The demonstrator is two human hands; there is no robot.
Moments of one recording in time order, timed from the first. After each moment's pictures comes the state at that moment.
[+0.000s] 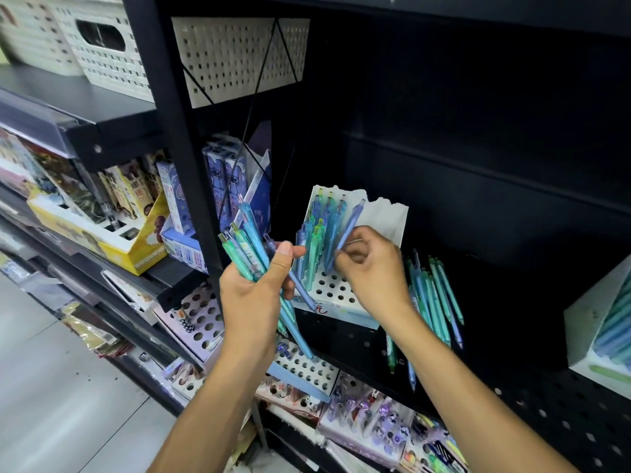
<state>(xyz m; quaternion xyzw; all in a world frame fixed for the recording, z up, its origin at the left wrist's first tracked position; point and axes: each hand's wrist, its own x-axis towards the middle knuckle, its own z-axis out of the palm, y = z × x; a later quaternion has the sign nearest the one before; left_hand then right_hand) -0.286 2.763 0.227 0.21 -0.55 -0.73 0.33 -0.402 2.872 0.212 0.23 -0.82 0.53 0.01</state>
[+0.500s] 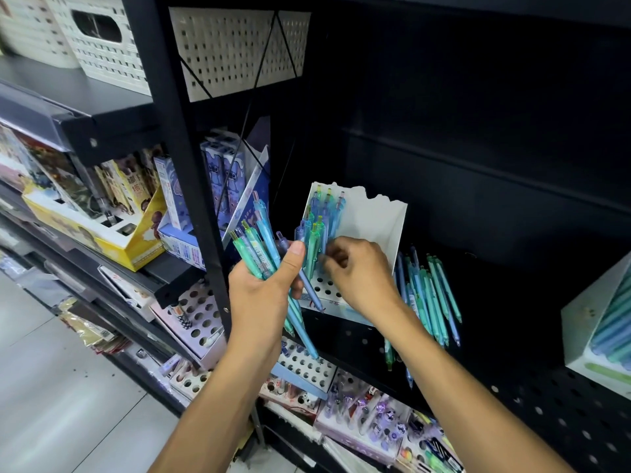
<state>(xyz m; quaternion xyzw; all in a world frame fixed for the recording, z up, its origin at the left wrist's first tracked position) -0.290 2.769 0.224 0.21 -0.54 -0.75 0.32 -0.404 2.864 0.206 0.29 -0.88 0.36 0.04</state>
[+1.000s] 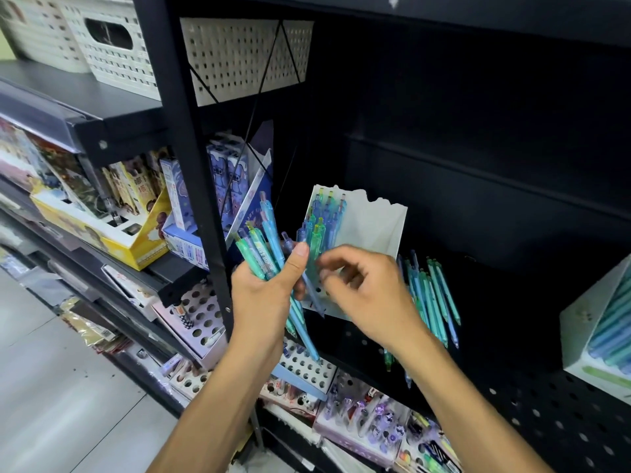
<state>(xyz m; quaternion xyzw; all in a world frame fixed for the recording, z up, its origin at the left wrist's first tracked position) -0.290 2.772 0.226 0.20 -0.53 -0.76 0.32 -0.363 2.888 0.235 0.34 -0.83 0.44 0.01</state>
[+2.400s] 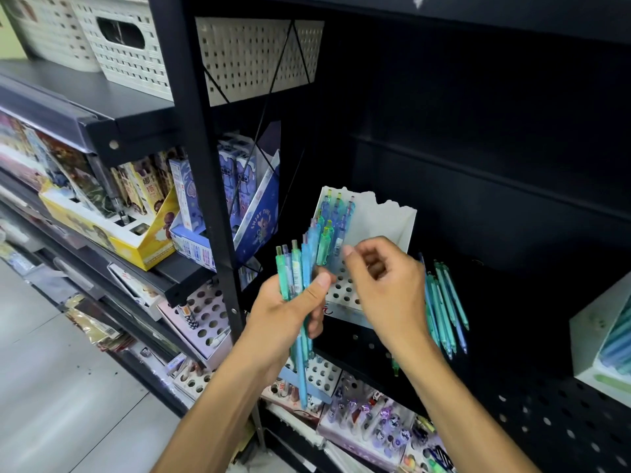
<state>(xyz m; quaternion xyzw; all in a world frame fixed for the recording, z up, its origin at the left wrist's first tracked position) -0.281 2.765 0.208 0.10 -0.57 -0.80 0.15 -0.370 2.880 0.220 0.27 -0.80 0.52 0.12</state>
